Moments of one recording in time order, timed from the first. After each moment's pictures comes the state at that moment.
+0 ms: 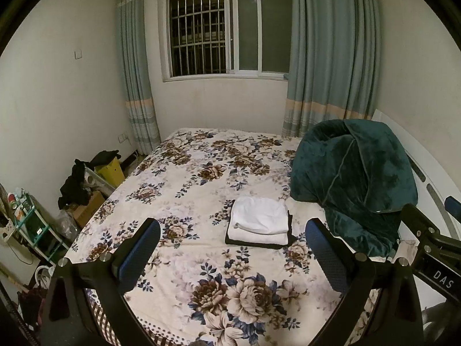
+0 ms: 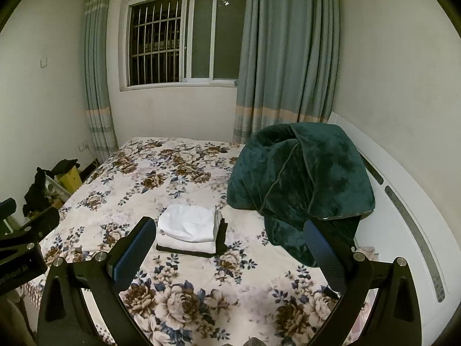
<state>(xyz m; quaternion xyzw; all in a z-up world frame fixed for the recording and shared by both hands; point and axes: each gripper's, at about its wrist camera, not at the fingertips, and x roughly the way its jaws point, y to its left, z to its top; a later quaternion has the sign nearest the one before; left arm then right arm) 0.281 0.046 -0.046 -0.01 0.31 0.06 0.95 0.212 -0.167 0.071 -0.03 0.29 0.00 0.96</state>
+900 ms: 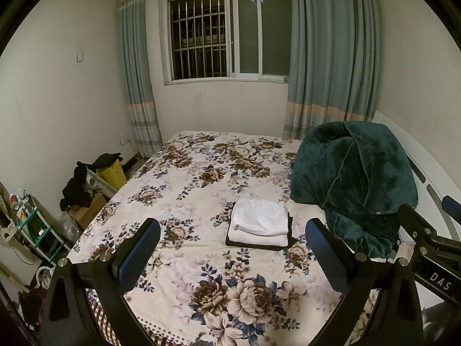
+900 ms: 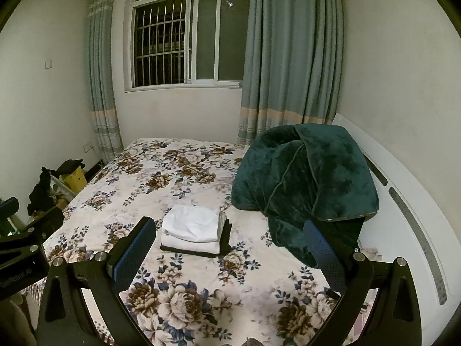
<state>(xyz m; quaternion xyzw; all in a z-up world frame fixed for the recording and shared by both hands) 0.283 0.045 -0.042 -0.01 0.30 0.06 0.95 0.218 -0.157 0.068 -0.03 0.29 0.01 0.96</state>
